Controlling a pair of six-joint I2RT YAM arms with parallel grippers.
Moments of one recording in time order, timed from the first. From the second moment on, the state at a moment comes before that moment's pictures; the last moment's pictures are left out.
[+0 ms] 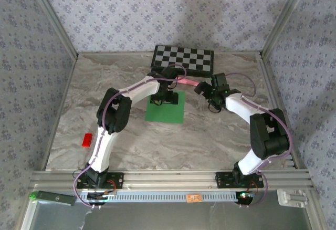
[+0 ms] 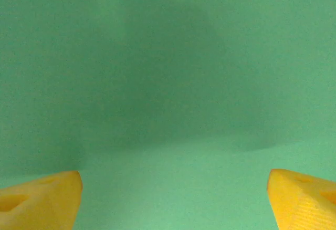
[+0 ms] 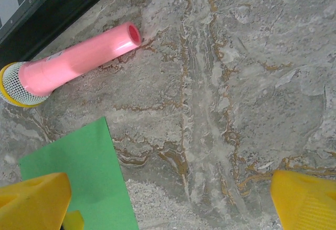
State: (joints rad) left arm -0.67 2.23 1.81 -0.91 -0.03 -0.54; right arm 0.28 1.61 0.97 -0.25 -0.05 0.87
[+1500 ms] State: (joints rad) left arm -0.66 2.17 1.69 -0.86 0.07 -0.55; right arm 0.26 1.59 0.94 -0.18 -0.09 0.86
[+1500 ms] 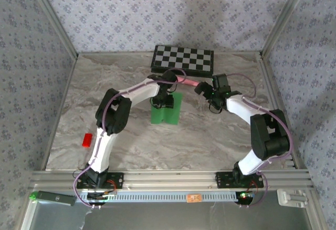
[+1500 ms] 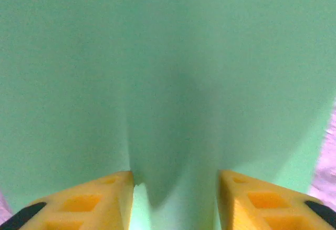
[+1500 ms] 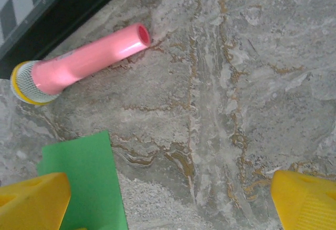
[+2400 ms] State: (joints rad) left arm -0.56 1.97 1.28 -0.31 0.46 -0.77; right arm 0.28 1.62 0.77 0.14 -0.42 0.87
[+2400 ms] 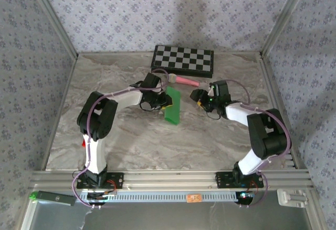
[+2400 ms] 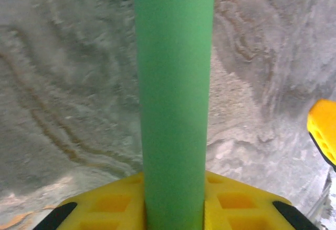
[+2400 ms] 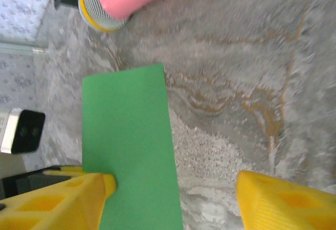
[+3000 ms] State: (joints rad) left arm -0.56 1.97 1.24 -0.31 0.39 -0.77; right arm 0.47 1.90 1.02 -0.02 -0.46 0.80
